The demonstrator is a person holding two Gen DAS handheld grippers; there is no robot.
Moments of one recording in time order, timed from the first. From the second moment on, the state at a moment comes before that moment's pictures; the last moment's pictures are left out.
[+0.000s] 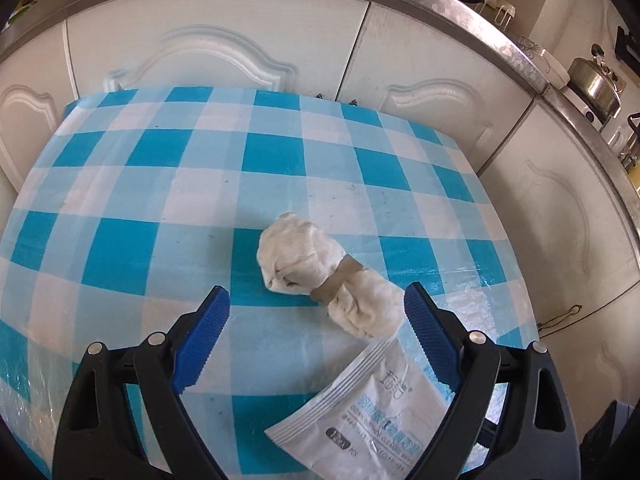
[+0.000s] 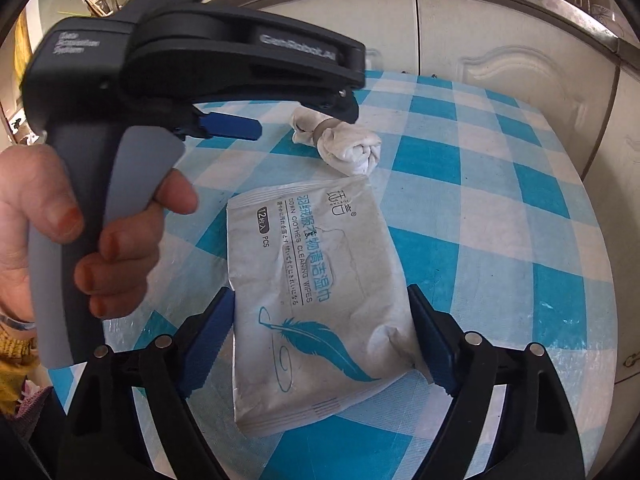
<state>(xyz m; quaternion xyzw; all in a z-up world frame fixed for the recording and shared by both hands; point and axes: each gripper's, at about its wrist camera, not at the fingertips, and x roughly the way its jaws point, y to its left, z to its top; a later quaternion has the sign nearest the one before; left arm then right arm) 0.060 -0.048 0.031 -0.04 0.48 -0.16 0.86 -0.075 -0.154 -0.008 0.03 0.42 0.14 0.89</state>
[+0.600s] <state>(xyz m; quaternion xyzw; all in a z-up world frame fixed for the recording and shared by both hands) 0.079 -0.079 0.015 0.00 0.47 -0.16 0.87 -0.078 -0.166 -0.007 0.07 0.42 0.16 0.89</state>
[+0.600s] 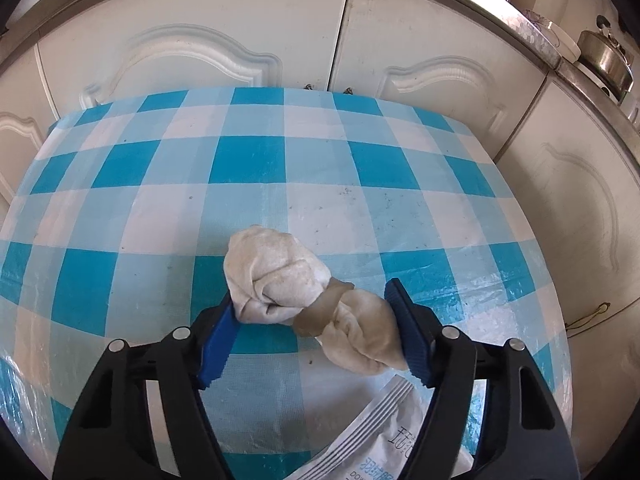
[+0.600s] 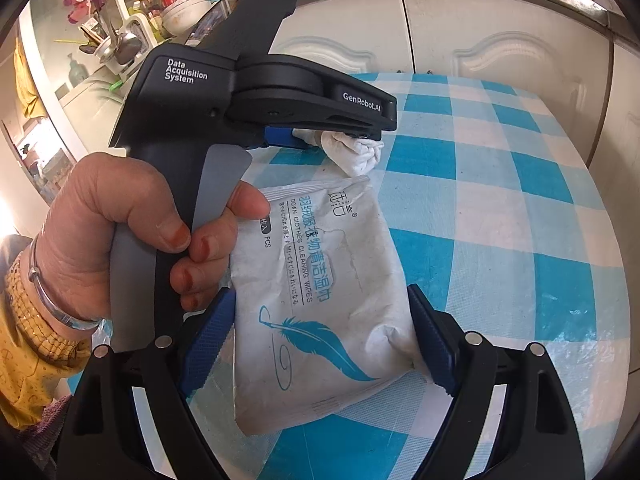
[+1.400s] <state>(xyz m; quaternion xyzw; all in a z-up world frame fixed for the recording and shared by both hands) 0.039 -0.031 0.055 0.04 0.39 -0.12 0.91 -0.079 -0.162 -0.008 0.05 0.42 0.14 0.90</state>
